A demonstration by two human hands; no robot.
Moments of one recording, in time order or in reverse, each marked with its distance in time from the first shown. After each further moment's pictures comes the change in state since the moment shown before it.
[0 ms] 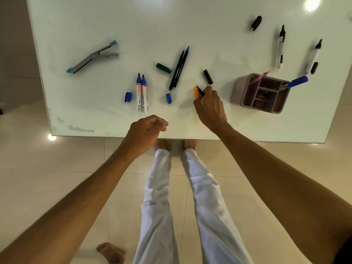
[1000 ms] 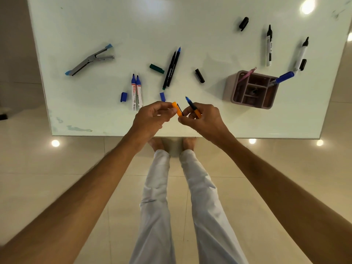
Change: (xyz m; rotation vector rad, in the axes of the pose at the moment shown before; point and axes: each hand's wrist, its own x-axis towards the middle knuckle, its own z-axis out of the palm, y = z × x) left_hand 0.001 0.045 0.023 -0.288 0.038 -0.023; right_hand -0.070 -0.009 -0.044 0.419 -0.248 -0.004
